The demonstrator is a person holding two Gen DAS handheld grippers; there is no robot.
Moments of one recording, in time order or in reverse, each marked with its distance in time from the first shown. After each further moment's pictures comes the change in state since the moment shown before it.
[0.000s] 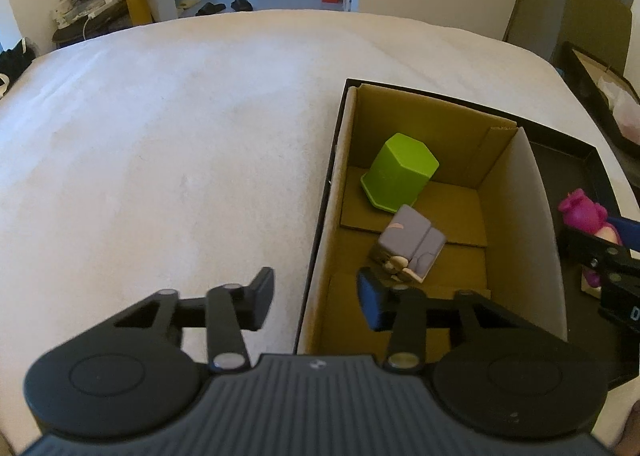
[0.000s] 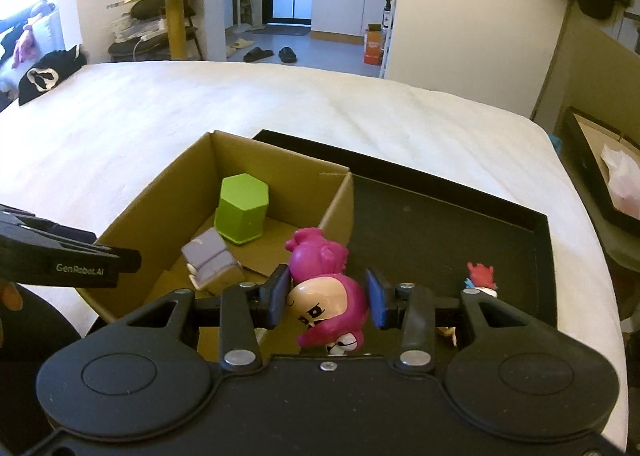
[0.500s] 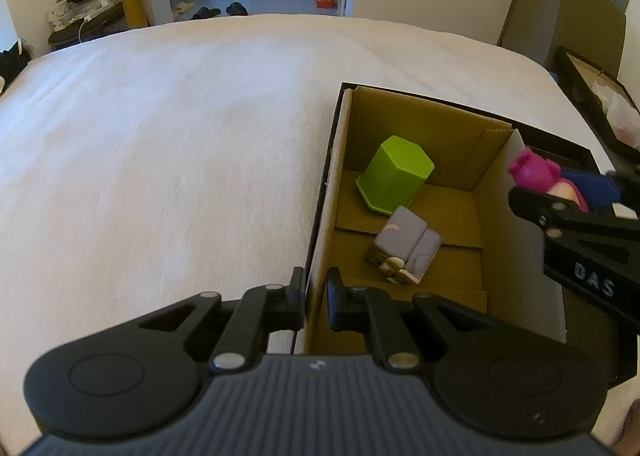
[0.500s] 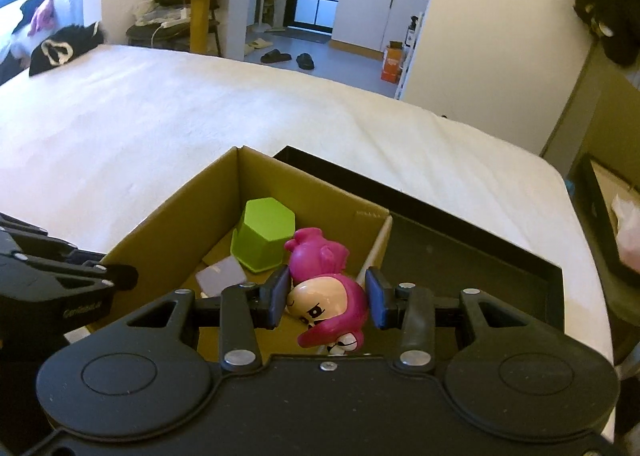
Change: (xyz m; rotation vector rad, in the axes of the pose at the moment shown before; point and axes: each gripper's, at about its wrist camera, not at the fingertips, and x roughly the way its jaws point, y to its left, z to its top) left arm 0.002 -0.001 -0.002 0.003 -0.020 -0.018; right arm 0.017 0.033 0.023 -0.126 -0.029 -0.019
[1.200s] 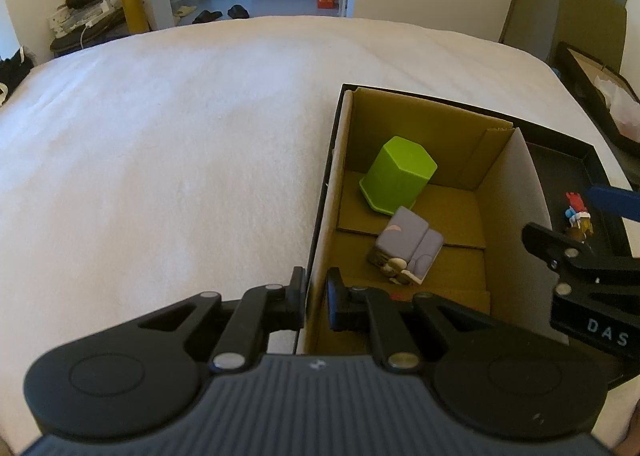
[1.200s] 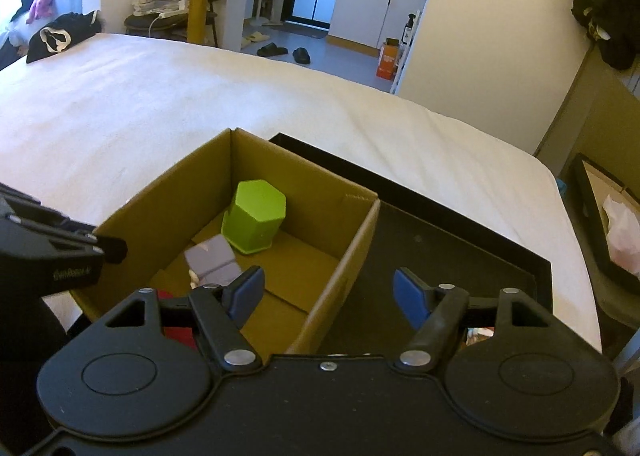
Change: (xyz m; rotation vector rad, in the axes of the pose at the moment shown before) left arm -0.004 -0.005 0.001 0.021 -0.002 0.025; right arm -0.010 -0.005 -0.014 -0.014 0.016 -0.023
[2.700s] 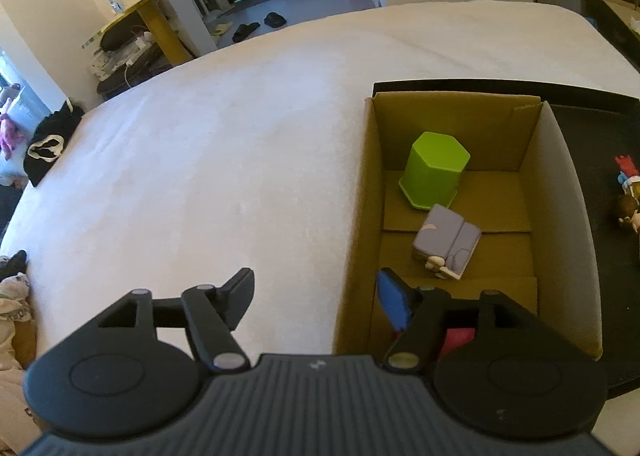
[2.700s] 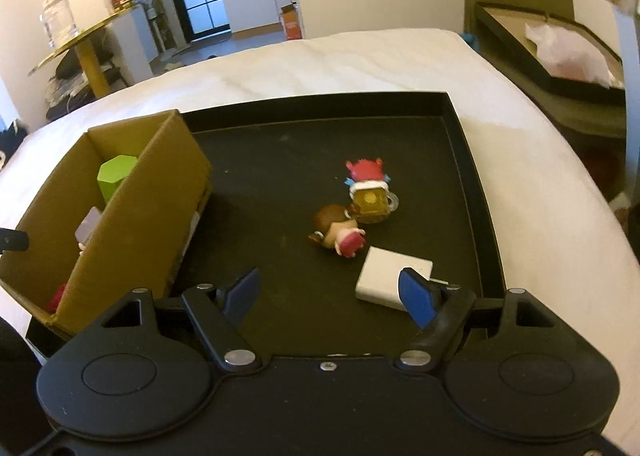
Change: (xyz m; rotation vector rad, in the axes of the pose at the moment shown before) left arm -0.008 -0.033 0.013 0.141 0.030 0.269; right arm 0.010 -0.124 -0.112 0.475 0.056 0.012
